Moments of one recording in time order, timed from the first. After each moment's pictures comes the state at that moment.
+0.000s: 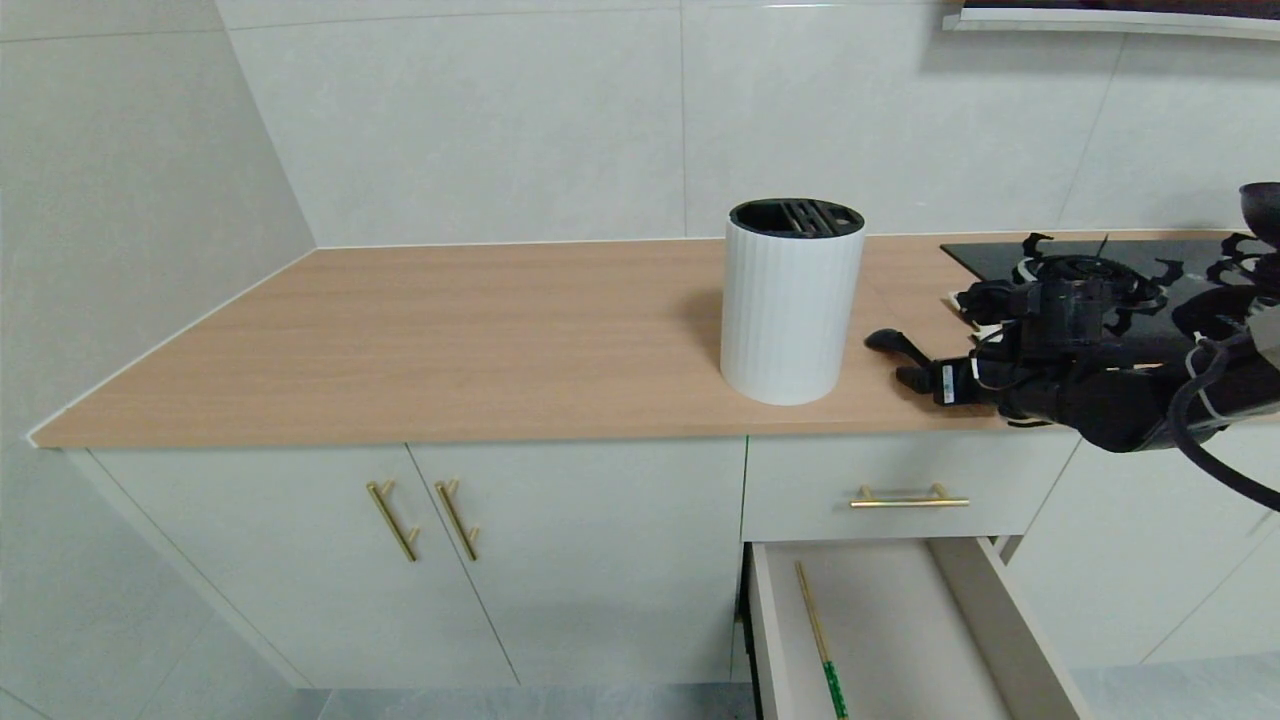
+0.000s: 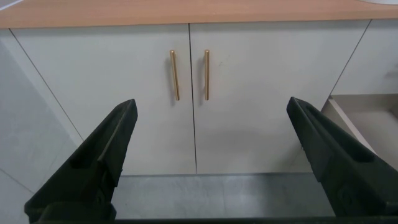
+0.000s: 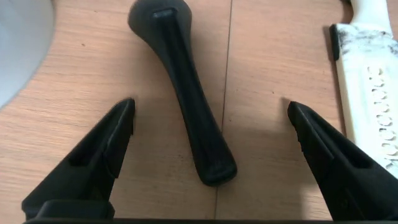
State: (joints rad) left arm 0.00 0.00 0.00 0.00 0.00 0.00; right arm 0.10 2.13 -1.28 -0.49 -0.02 -0.07
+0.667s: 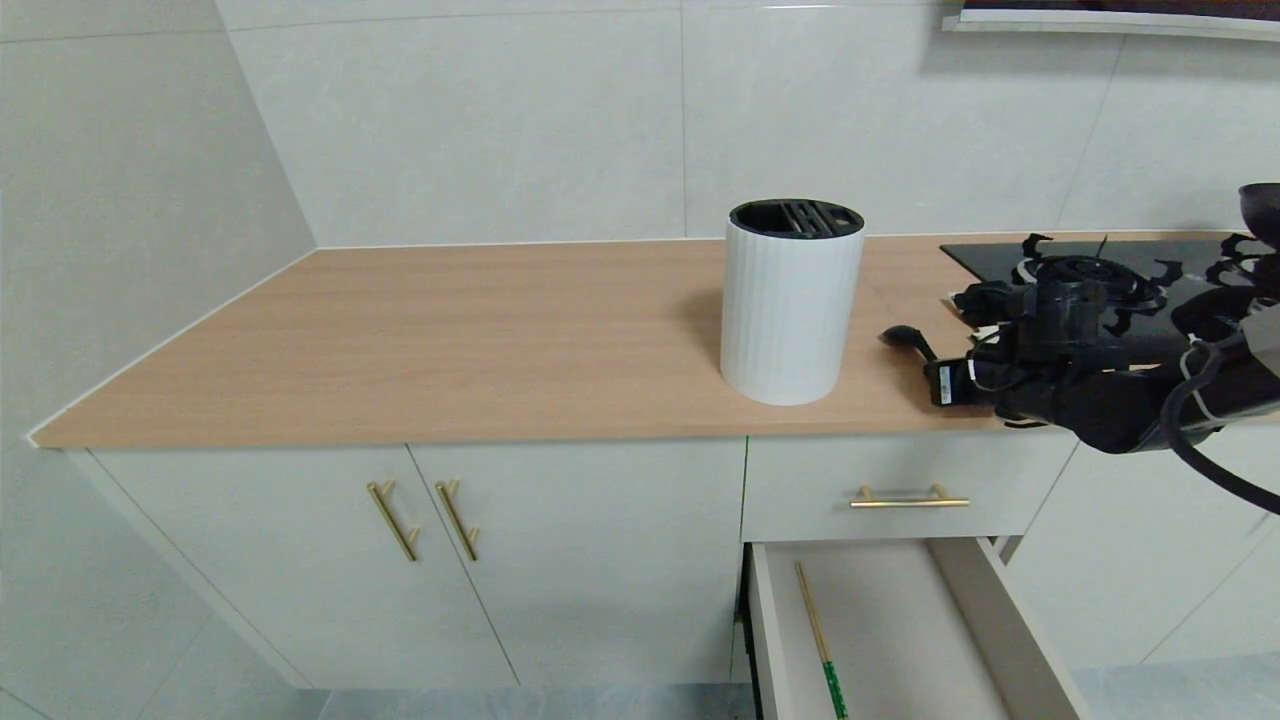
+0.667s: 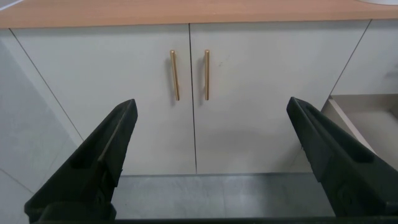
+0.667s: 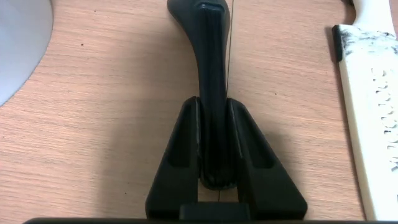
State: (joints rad) left arm 0.00 0.00 0.00 0.00 0.00 0.00; right arm 0.10 2.14 -1.29 -0.49 -0.02 -0.07
